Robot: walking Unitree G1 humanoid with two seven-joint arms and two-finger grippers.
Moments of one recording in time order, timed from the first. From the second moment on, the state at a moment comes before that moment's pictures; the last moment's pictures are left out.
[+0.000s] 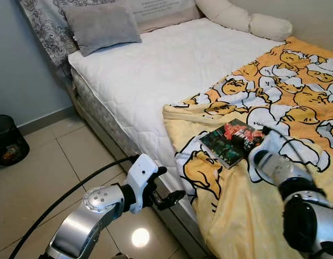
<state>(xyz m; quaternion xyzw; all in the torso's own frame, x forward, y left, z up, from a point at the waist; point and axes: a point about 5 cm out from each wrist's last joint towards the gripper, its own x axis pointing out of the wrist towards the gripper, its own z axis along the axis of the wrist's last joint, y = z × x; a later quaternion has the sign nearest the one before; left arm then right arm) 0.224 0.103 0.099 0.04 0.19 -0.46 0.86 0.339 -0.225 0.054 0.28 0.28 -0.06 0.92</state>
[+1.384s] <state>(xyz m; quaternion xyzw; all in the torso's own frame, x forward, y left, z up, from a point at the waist) 0.205 0.107 0.110 0.04 0.20 -0.45 0.87 0.341 -0.226 0.054 0.33 0.26 -0.09 0.90</state>
